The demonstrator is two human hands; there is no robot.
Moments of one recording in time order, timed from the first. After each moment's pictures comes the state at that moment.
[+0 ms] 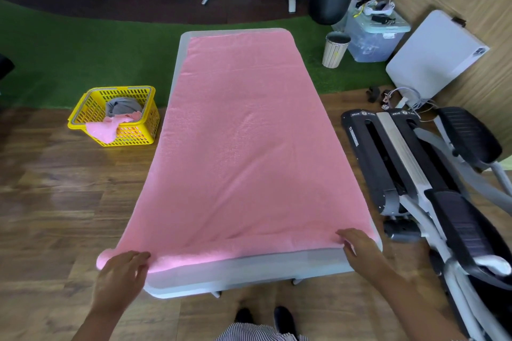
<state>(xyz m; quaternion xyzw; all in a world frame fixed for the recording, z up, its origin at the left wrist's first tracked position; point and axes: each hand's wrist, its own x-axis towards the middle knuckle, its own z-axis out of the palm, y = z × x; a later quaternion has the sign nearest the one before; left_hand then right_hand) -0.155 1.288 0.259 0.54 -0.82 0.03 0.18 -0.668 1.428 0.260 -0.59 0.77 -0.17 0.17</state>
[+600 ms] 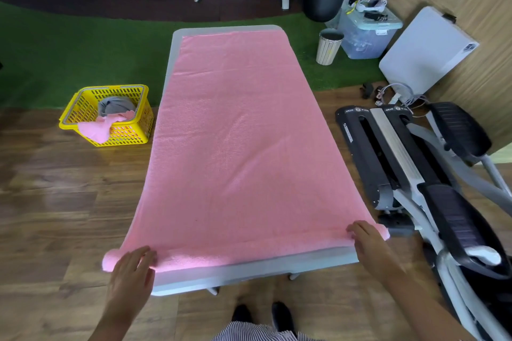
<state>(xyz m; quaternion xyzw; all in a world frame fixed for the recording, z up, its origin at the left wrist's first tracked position) -0.168 1.303 0.245 0.52 -0.83 -0.01 0.19 -0.687 1.447 0.270 -0.62 0.77 -0.15 0.10</state>
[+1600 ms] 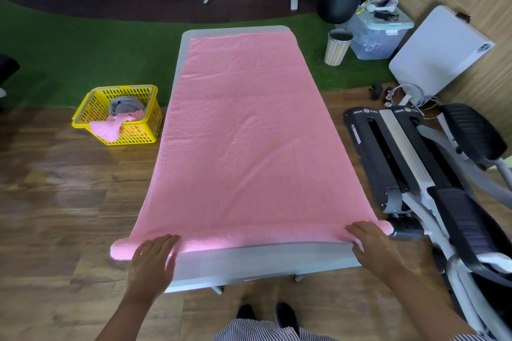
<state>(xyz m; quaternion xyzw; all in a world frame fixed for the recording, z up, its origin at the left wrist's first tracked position) -0.198 1.295 0.246 0.51 -0.85 0.01 0.15 -0.688 1.436 0.267 -0.65 0.75 -0.13 0.03</state>
